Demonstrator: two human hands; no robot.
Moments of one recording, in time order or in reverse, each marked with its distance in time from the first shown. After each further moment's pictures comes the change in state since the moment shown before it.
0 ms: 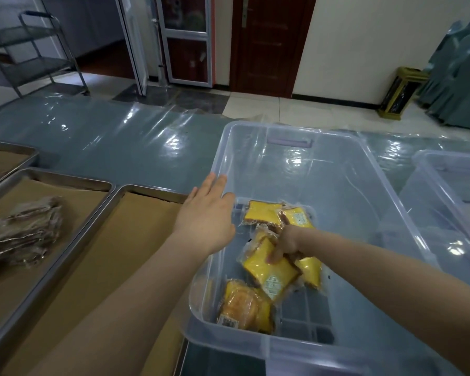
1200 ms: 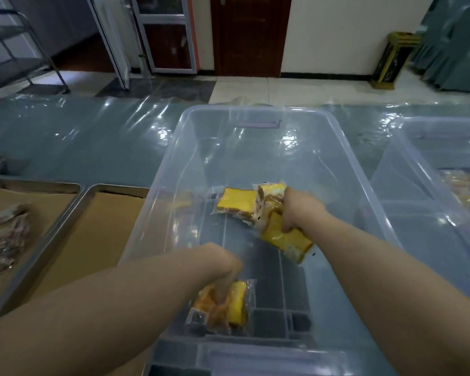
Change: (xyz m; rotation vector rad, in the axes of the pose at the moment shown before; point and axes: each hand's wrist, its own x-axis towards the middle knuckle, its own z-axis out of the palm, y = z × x) left_hand 0.027 0.088 0.097 0.401 -1.041 0.294; right_hand -0.017 0.053 -0.047 -0.207 0.356 0.012
